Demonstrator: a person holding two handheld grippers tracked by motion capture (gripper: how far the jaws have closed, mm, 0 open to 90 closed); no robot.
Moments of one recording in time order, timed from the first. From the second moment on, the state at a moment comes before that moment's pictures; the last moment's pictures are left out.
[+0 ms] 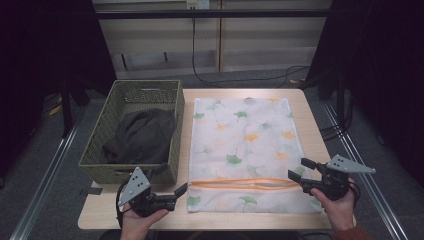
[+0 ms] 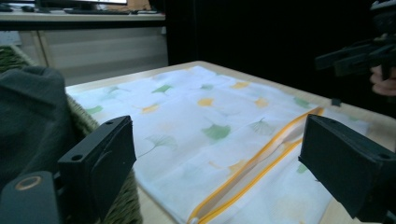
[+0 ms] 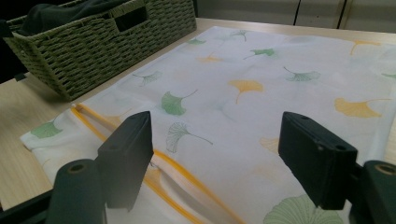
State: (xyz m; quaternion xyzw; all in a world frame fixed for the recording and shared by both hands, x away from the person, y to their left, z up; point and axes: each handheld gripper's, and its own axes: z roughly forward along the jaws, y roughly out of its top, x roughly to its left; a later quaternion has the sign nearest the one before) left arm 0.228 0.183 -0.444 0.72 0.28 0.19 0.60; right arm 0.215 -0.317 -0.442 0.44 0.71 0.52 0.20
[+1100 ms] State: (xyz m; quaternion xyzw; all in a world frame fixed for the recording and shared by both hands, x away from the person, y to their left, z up) left arm 0.222 0.187 -0.442 0.73 0.29 0.19 0.59; right arm 0.253 -0.250 -0.454 0.37 0.83 0.41 0.10
